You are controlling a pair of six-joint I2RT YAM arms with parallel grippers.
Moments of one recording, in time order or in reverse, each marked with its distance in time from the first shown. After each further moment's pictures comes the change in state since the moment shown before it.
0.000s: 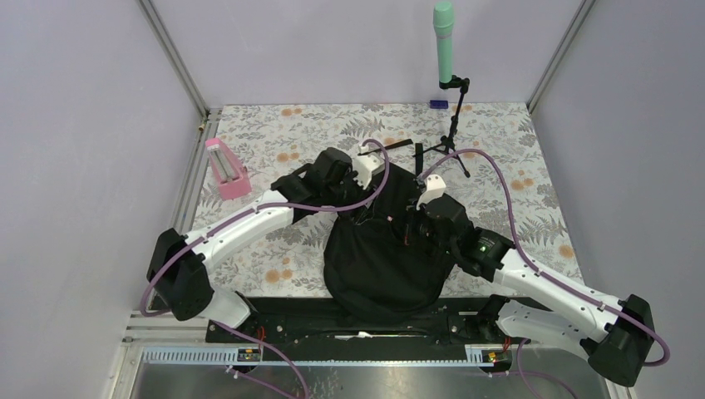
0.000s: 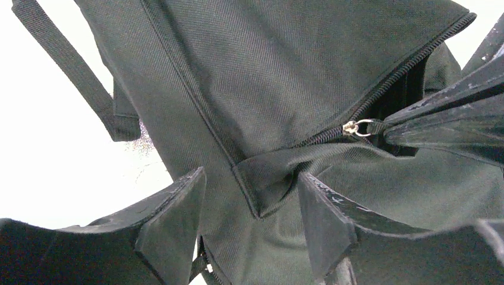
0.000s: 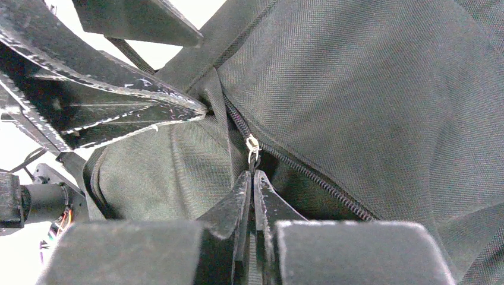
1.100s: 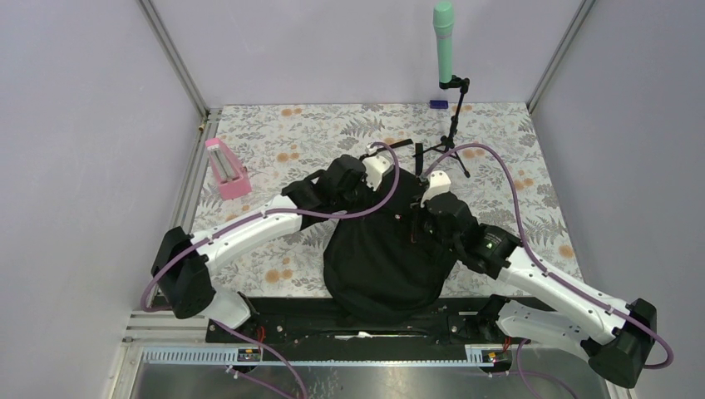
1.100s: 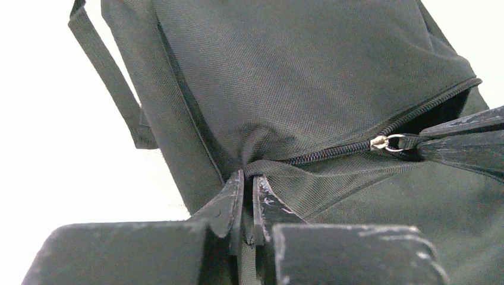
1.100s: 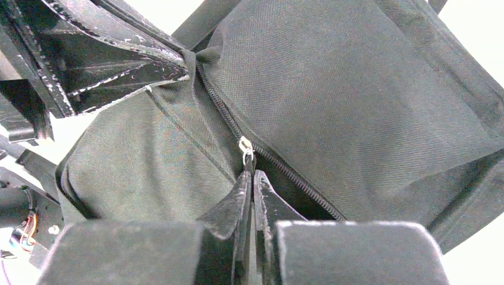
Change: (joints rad) left arm -0.093 0.037 0.026 0.045 -0.220 -0.050; right arm -0.004 -0.014 0.065 -0.133 0.067 -0.058
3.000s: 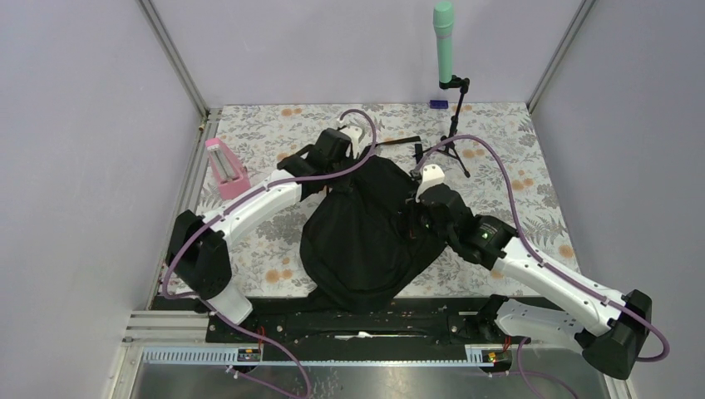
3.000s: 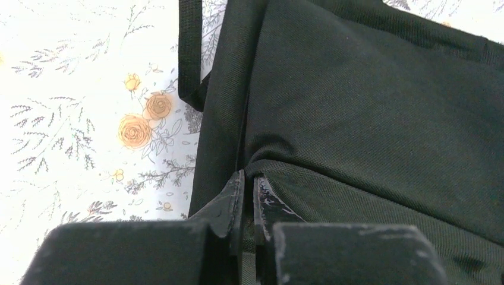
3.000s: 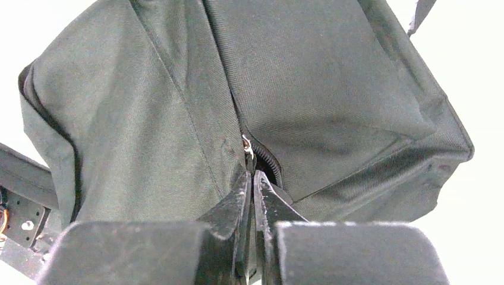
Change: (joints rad) left arm 0.202 0.109 0.112 -0.073 -0.085 -0.172; right arm 0.000 0.069 0.108 -0.108 0.017 -0.060
